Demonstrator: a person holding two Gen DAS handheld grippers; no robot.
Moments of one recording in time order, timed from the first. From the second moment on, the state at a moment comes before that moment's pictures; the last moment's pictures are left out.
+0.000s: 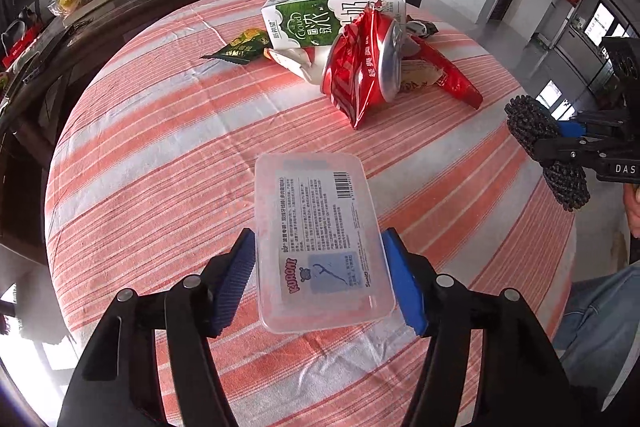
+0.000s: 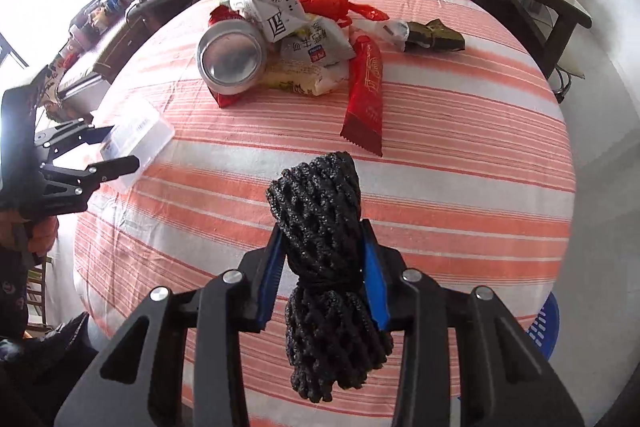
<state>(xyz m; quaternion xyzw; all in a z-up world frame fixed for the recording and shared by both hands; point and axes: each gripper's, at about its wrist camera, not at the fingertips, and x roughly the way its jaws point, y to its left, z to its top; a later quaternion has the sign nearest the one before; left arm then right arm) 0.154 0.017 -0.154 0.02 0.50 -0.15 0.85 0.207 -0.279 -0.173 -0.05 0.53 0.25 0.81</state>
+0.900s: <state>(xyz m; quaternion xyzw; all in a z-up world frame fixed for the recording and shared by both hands) 0.164 -0.431 -0.183 0.08 0.49 -0.41 0.77 0.138 -0.660 -0.262 0.23 0.47 -0.06 0.85</state>
